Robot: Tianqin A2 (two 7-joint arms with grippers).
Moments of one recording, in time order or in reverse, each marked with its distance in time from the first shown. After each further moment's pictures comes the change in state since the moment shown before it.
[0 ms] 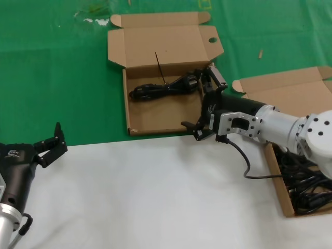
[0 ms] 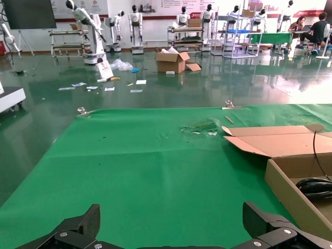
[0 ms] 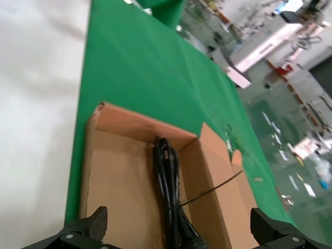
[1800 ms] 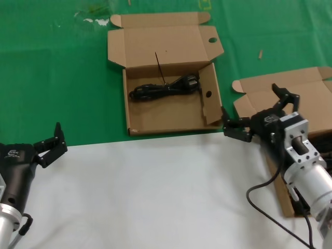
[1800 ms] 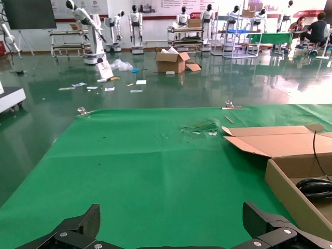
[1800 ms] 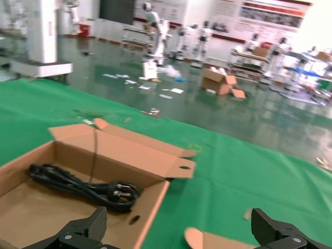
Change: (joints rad) left arm 0.000 0.000 0.000 0.000 0.000 0.000 0.000; right arm -0.526 -0.085 0.306 0.402 0.208 0.466 0.511
